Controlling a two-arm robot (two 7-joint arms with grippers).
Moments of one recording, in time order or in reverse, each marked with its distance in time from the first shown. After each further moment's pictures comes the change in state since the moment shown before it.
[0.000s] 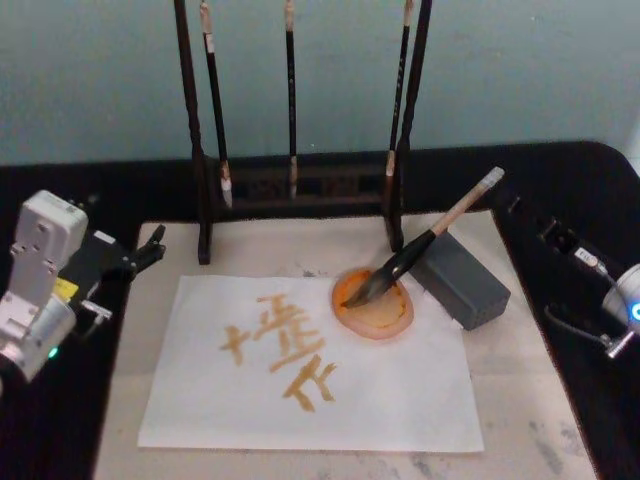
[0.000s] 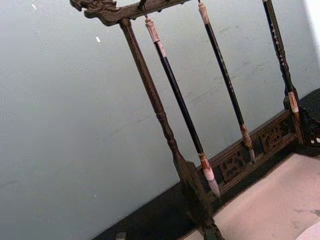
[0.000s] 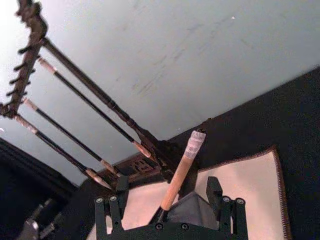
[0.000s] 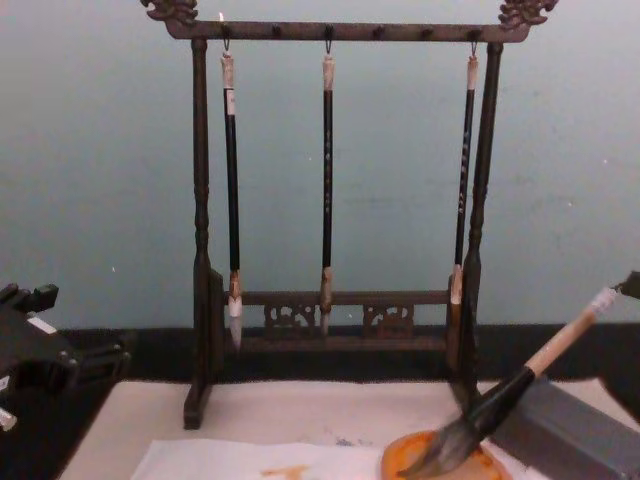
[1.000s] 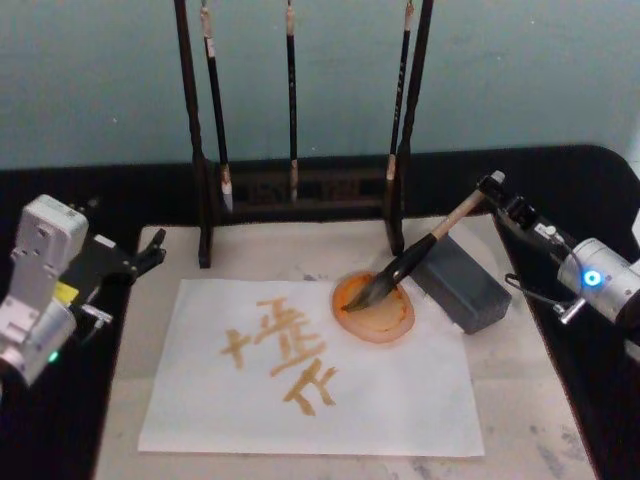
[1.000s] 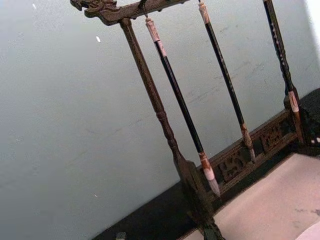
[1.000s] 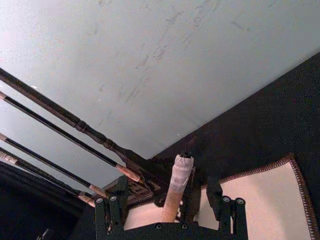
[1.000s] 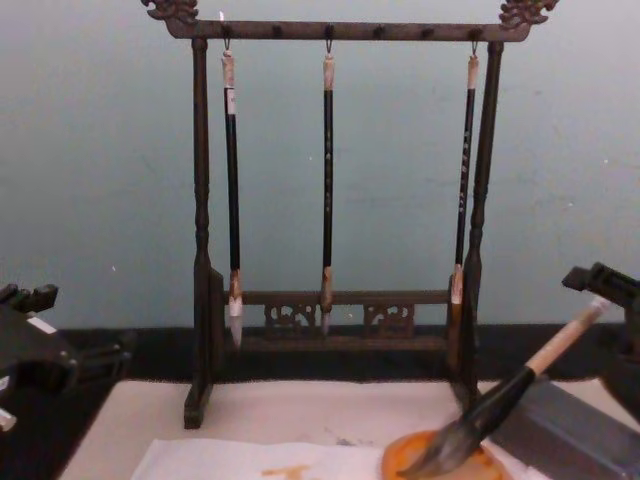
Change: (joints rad) left arm 0.000 0.000 0.000 0.000 0.000 0.000 0.000; right arm 0.245 -0.091 -0.107 0.328 0.085 0.020 0.034
